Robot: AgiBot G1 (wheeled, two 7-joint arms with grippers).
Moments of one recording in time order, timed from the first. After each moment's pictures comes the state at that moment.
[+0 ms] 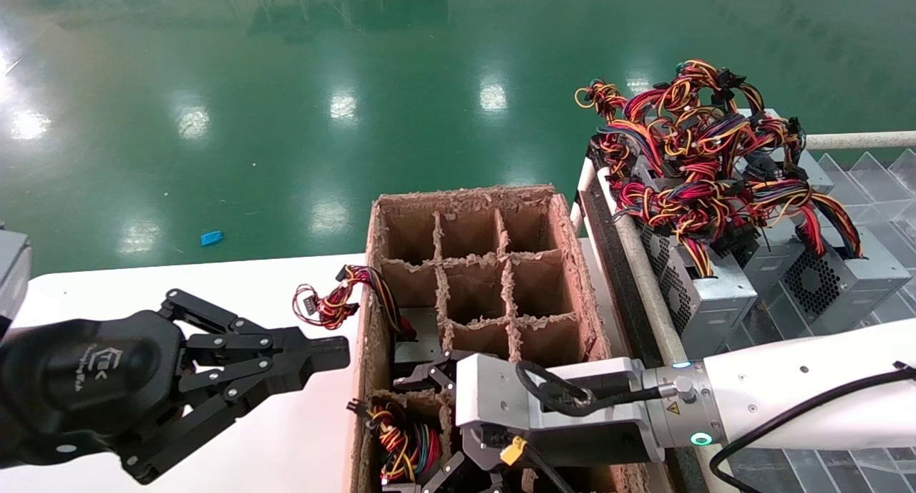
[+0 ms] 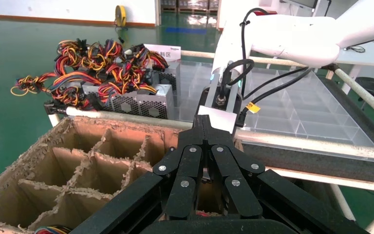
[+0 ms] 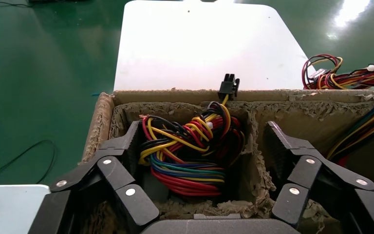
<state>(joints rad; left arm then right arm) -1.11 0.56 0.42 -1.24 0.63 1.43 -0.11 1.23 -0.97 -0.58 1.24 -1.32 -1.32 0.13</state>
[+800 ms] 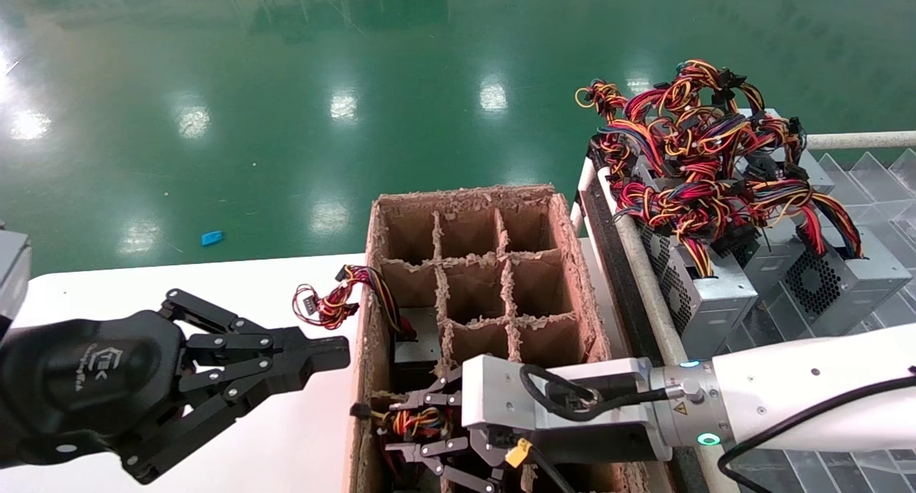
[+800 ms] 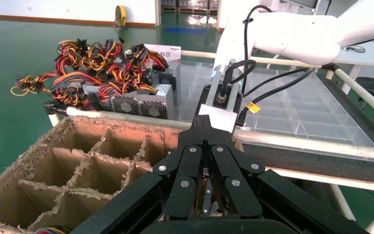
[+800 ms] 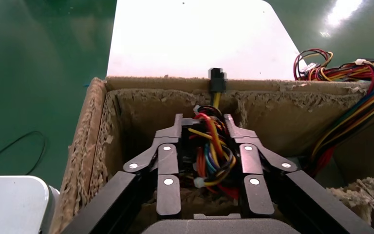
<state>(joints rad) -1.11 0.56 0.42 -1.24 0.63 1.43 -0.11 1.23 -0.94 -0.58 1.28 -1.34 -1.30 0.14</state>
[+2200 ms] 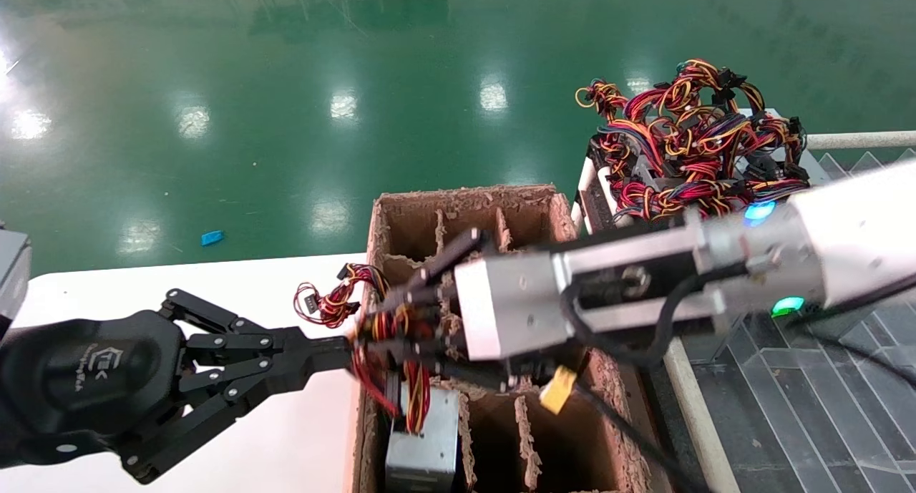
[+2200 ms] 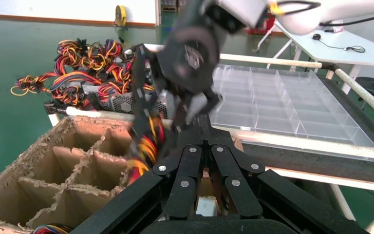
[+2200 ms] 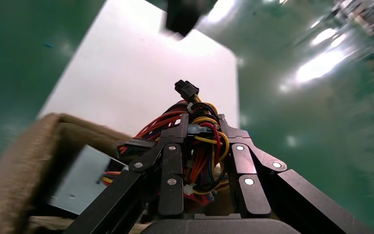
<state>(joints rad) -1.11 0.56 0.42 -1.24 0.63 1.43 -0.11 1.58 -0.95 -0.54 1.35 -1.32 -1.45 0.05</state>
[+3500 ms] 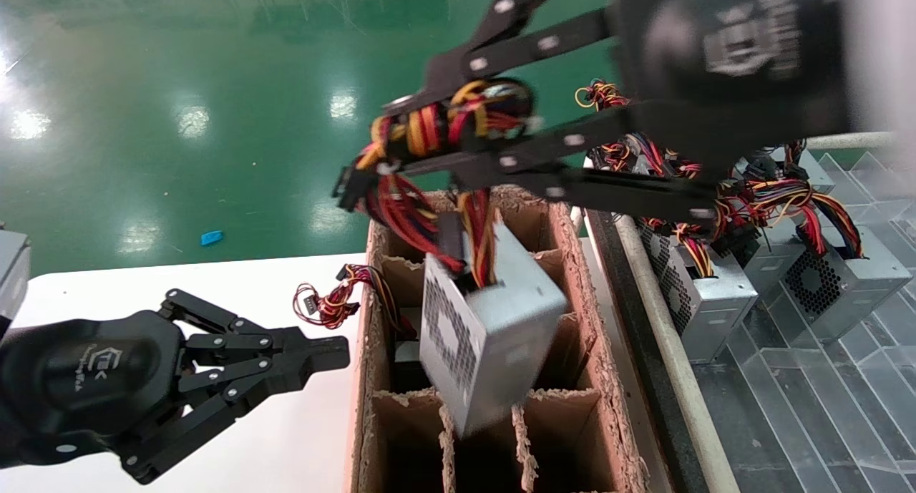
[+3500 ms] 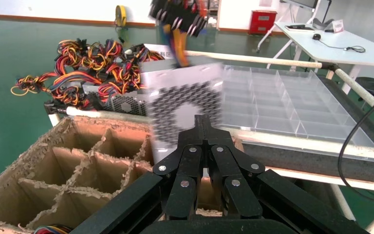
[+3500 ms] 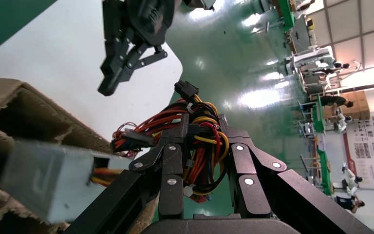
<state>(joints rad) -1.11 0.56 0.42 -1.24 0.63 1.43 -0.11 2.18 -0.74 -0.72 1.36 -1.04 -1.58 -0.03</state>
